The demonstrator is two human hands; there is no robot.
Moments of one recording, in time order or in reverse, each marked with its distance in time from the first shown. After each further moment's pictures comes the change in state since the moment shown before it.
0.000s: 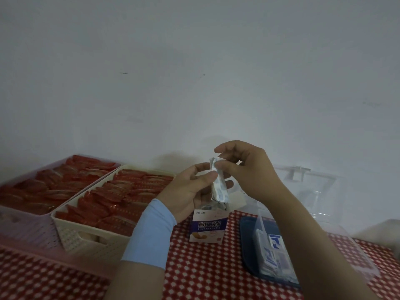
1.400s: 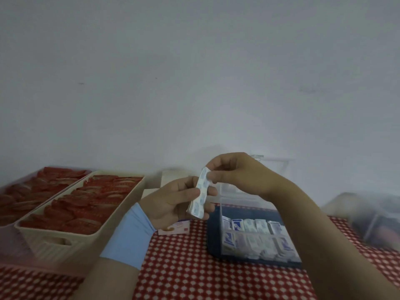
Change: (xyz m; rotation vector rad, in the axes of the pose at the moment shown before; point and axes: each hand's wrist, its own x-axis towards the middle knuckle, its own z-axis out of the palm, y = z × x) left_hand 0.000 -0.024 0.050 0.017 -0.257 -0.184; right_hand -0.044 0.012 -0.090 0.088 -0.317 0.214
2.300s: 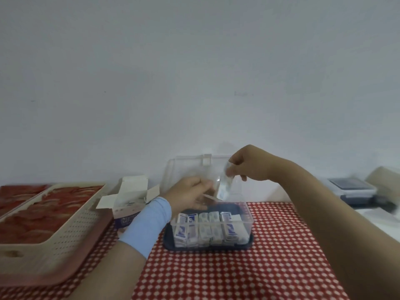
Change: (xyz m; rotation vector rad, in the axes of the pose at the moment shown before) left_hand 0.076 -0.031 0.116 0.621 0.245 -0.115; right_hand -0.075 0.034 -0.126 -0.440 0.102 0.242
